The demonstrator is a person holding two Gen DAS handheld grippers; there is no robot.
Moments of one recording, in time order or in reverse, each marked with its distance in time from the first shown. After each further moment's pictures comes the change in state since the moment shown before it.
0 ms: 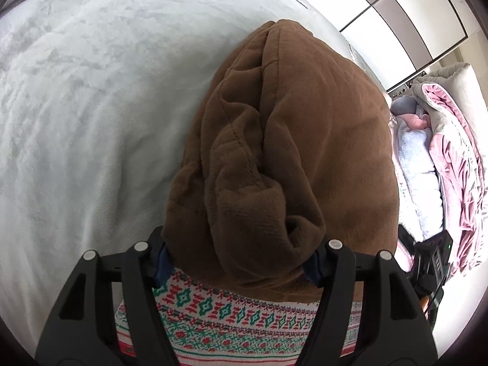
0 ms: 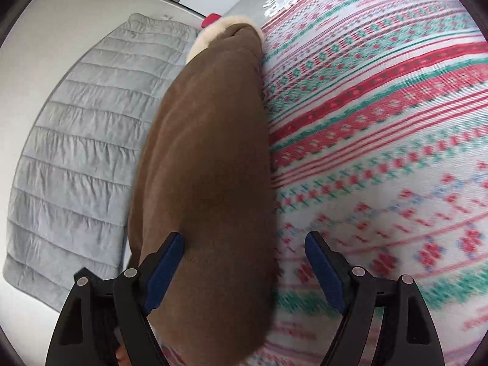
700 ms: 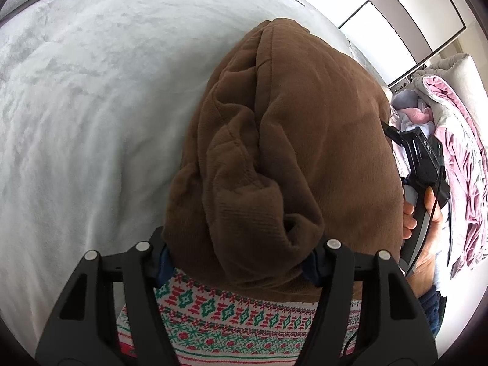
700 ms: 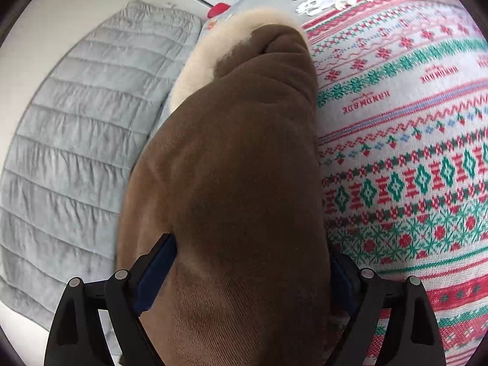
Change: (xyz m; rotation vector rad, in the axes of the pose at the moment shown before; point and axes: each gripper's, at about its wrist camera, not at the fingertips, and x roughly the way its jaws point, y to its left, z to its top) left arm 0.001 -0.007 -0.001 0.033 -0.008 0.028; right arm 0.098 0.054 0.117 -0.073 0.057 -0.065
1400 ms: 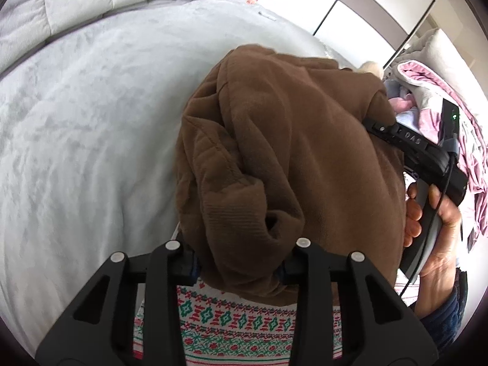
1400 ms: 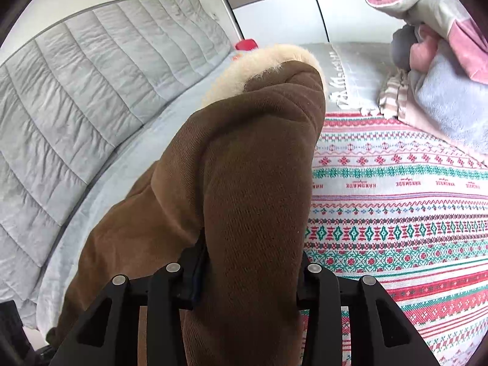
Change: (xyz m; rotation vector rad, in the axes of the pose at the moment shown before) left arm -0.027 -0.024 0.002 0.158 -0.124 -0.003; right arm -0.038 0.109 -0.048 -0.372 -0.226 -0.304
